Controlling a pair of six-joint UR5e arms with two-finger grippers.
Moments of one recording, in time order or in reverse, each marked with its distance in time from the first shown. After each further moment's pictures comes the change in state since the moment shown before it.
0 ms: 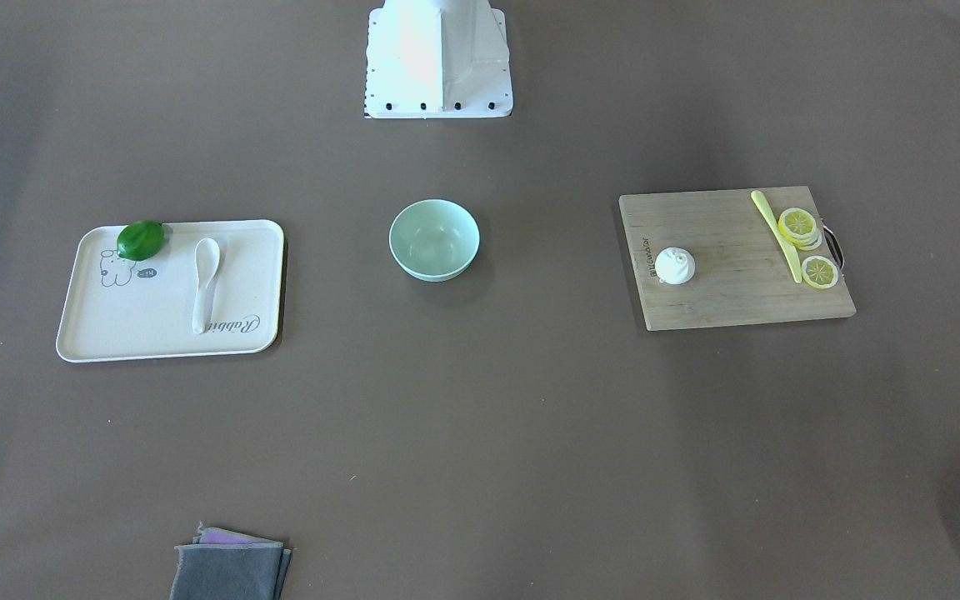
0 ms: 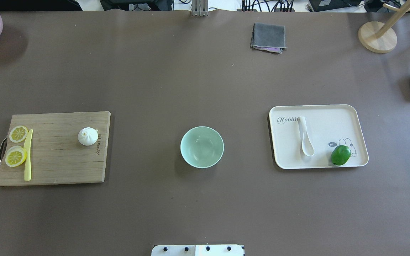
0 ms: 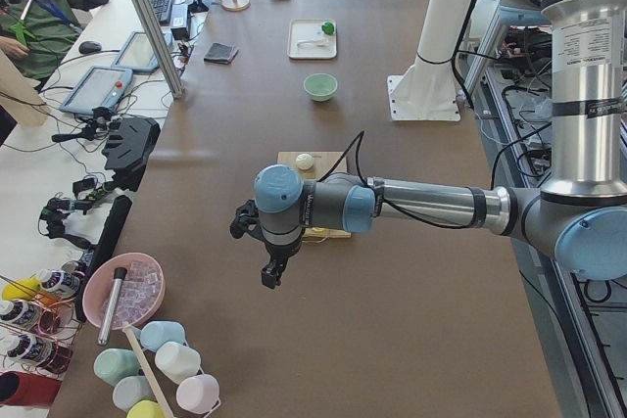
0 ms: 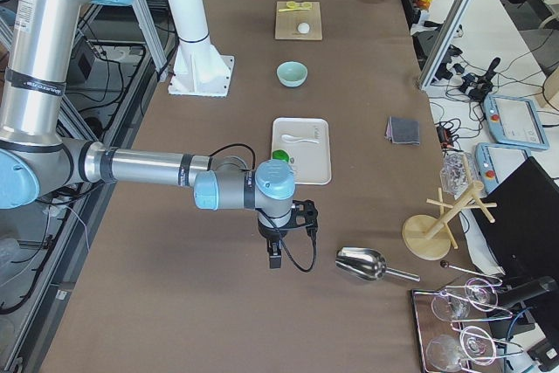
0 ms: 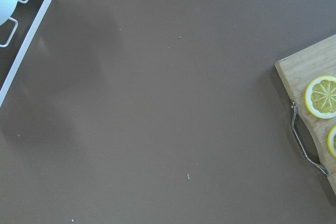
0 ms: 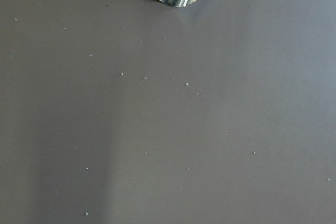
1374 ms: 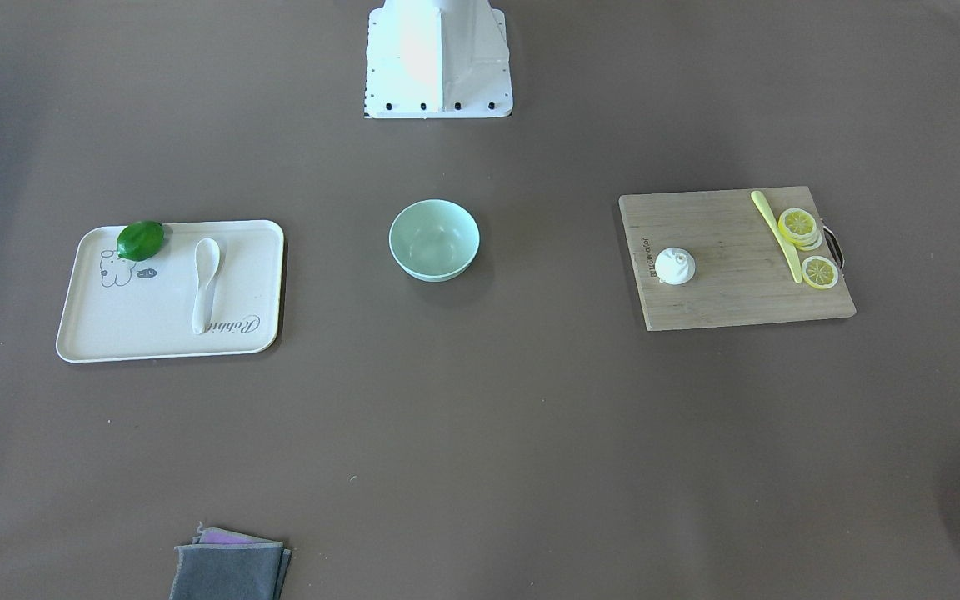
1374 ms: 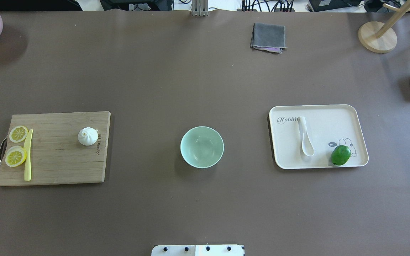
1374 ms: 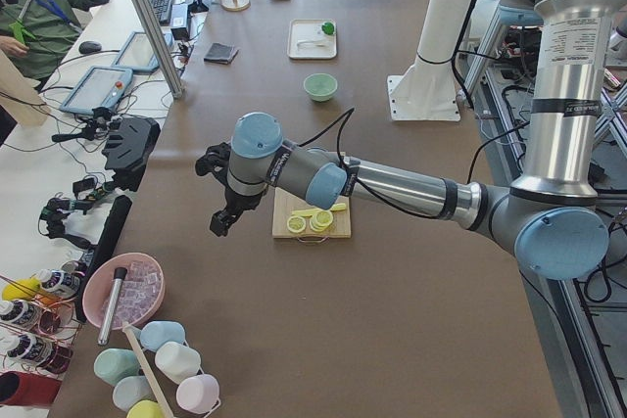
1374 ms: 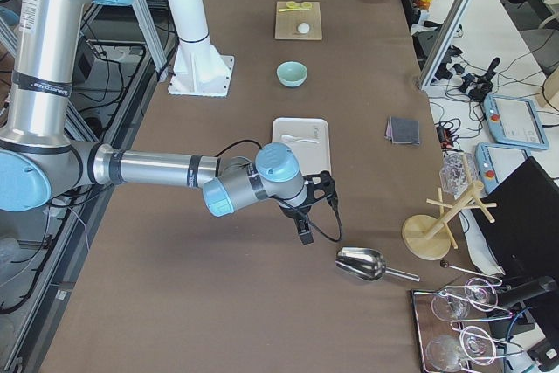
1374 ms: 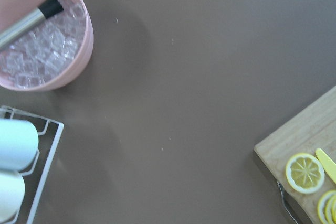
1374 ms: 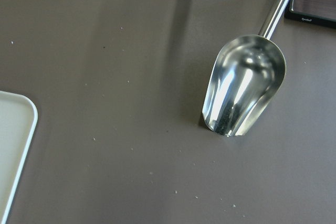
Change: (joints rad) left arm 0.001 -0.148 0.019 -0.284 -0.008 -0.082; right arm -0.016 0.089 -0.029 0.340 0.046 0.245
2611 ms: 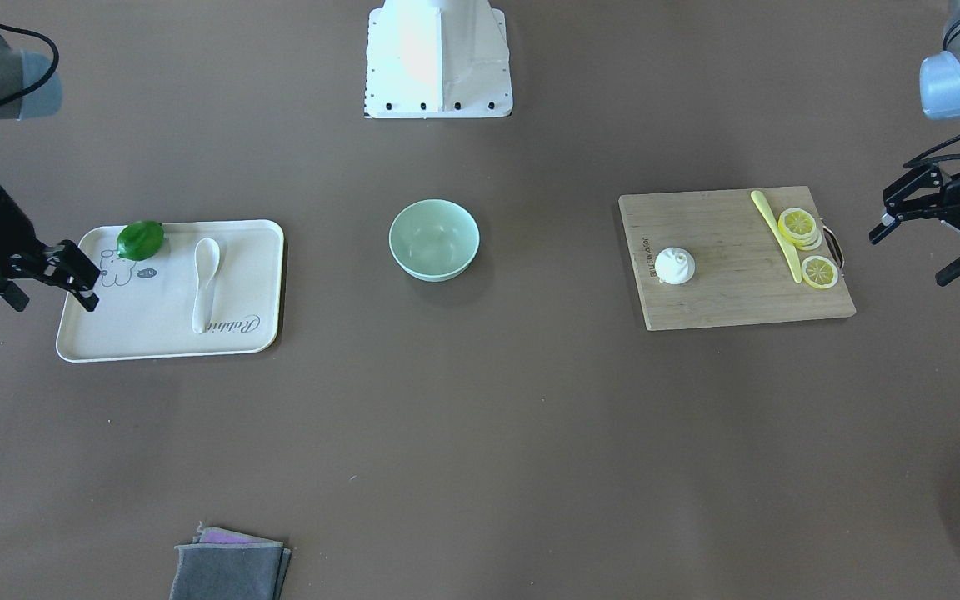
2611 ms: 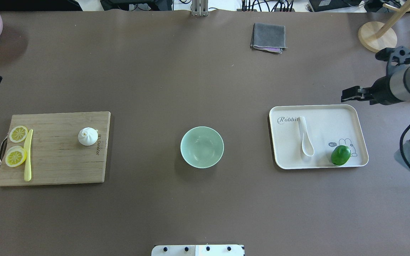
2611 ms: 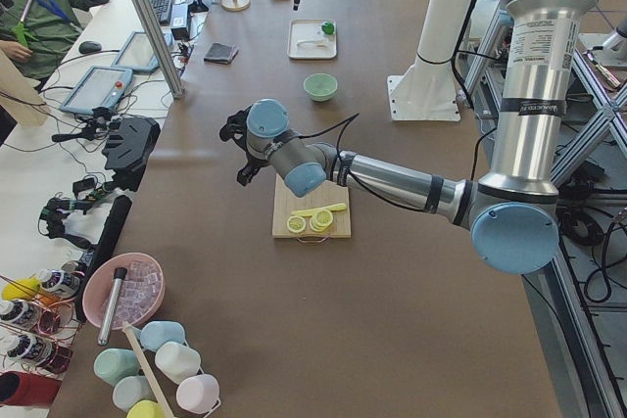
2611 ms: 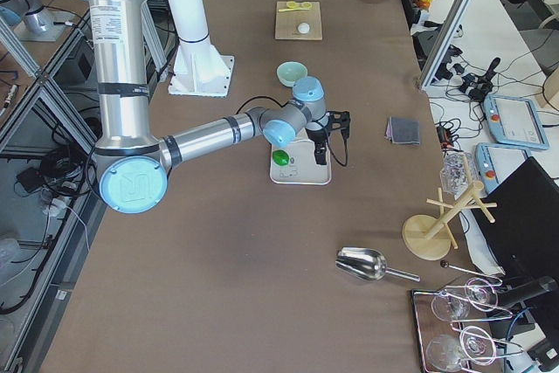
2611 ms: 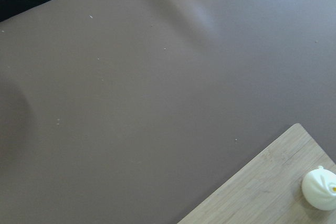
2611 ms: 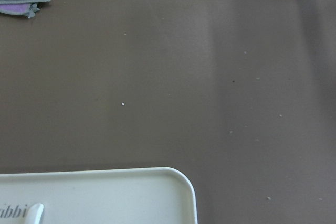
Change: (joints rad) left arm 0.276 -0.023 0.011 -0.355 -0.089 -0.504; right arm -0.573 0.249 0.043 -0.005 -0.358 0.810
